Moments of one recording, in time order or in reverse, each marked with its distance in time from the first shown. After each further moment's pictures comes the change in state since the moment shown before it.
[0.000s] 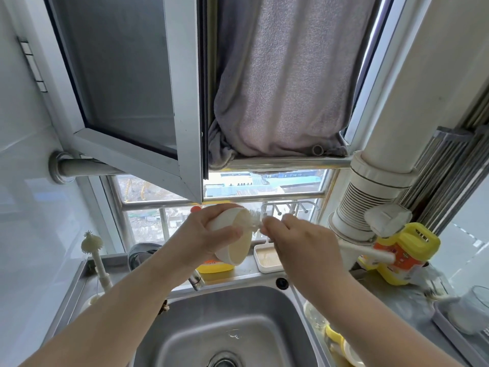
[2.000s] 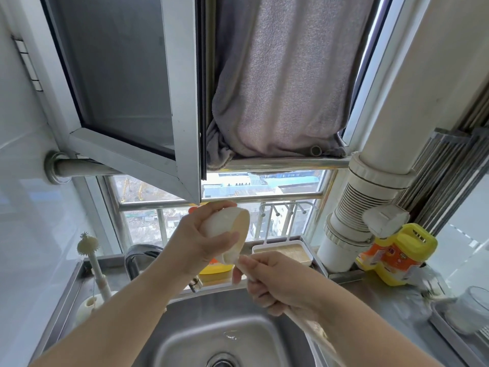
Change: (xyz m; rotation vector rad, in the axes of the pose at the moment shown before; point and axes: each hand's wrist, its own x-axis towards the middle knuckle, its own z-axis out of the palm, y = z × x) left_hand 0.000 -0.012 0.000 -0.056 0.097 0.103; right_hand -0.002 -0.026 -0.001 1.438 -0.807 0.657
